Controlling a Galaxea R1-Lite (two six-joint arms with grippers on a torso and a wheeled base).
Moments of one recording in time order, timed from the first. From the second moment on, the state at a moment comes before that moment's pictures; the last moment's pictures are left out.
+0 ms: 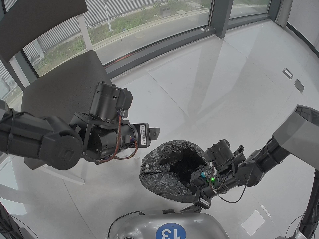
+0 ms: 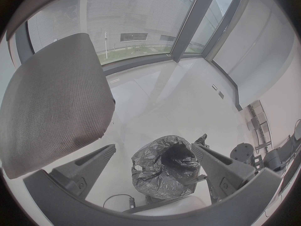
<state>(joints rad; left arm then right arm) -0.66 1.81 -1.10 -0.15 0.25 -0.37 0.59 2.15 -0.91 -0.19 0.43 -0.53</state>
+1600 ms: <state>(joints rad) -0.67 1.81 -1.10 -0.15 0.25 -0.37 0.69 2.15 -0.84 -0.23 0.43 -0.53</state>
